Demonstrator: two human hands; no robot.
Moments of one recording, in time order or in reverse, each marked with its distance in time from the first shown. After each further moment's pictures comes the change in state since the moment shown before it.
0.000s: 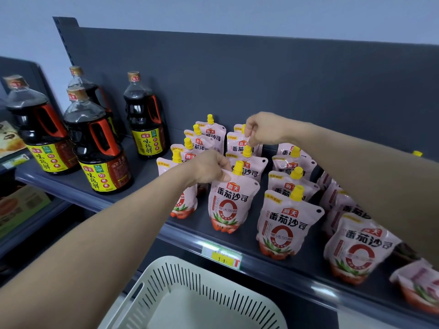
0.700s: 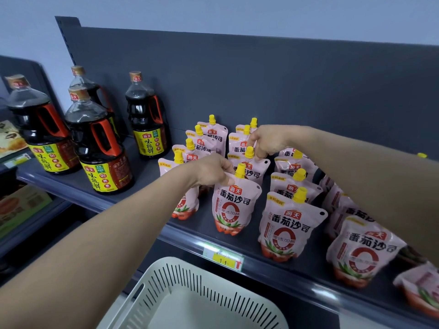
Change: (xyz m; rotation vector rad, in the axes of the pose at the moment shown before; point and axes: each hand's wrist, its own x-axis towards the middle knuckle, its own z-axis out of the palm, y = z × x) left_hand 0.007 -0.006 0.002 -0.033 -0.100 -0.035; right_hand 0.009 0.007 0.008 -0.156 -0.212 0.090
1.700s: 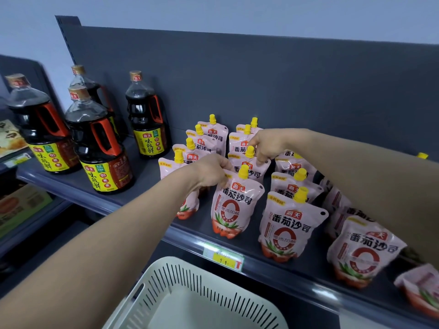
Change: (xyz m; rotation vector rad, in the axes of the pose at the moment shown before) left_hand -0.005 0.001 0.004 -0.071 0.074 -0.072; right_hand 0.010 0.003 0.009 -0.114 -0.059 0.011
